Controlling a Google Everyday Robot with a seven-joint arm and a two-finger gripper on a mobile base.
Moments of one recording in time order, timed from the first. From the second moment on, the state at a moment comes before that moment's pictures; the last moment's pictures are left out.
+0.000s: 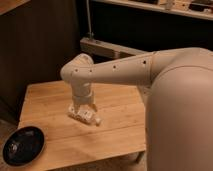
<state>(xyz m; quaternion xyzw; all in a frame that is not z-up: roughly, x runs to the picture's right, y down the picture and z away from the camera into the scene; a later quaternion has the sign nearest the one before) -0.102 0.096 0.704 -0.26 0.23 0.64 0.68</state>
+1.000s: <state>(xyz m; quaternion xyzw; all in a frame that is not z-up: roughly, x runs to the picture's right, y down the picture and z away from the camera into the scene) -0.057 0.019 0.796 -0.33 0.03 0.46 0.82</state>
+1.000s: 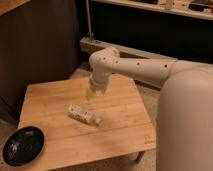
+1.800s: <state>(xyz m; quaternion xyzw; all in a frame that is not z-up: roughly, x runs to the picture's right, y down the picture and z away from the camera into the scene) -0.059 0.017 0.822 -0.35 -0.01 0.38 0.85</state>
